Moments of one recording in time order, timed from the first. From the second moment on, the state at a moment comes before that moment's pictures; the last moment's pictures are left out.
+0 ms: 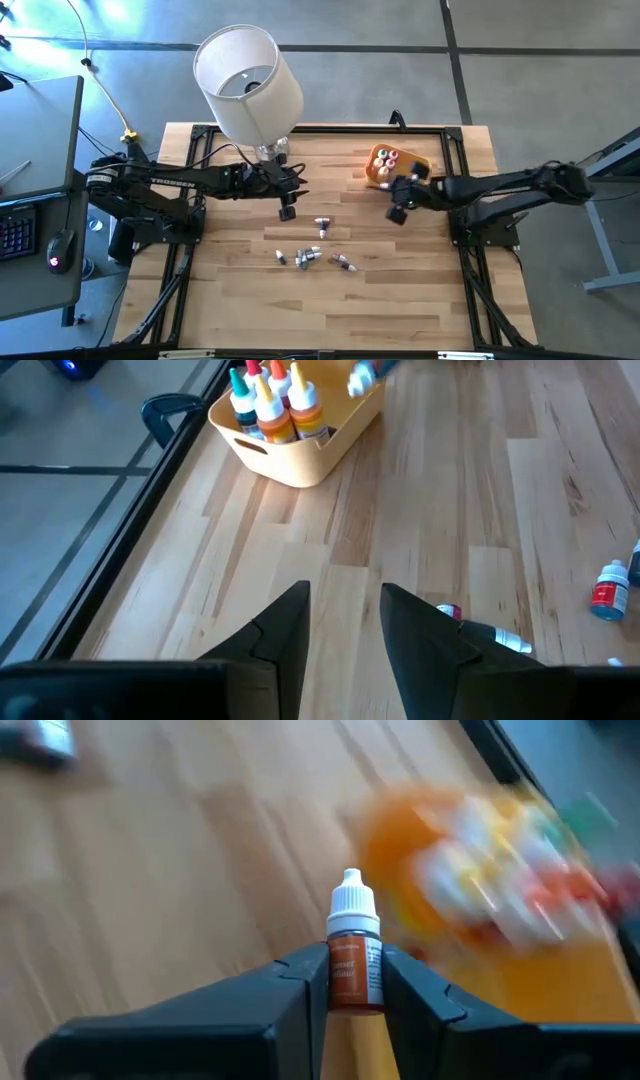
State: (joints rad) left arm 0.08 1.30 0.87 -0.11 -0.22 0.11; right arm -0.04 1.11 0.62 -0.48 0.47 0.23
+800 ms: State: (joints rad) left arm 0.08 1.30 0.87 -0.09 -0.22 0.10; right arm -0.05 1.03 0.49 -0.02 0.20 0.34
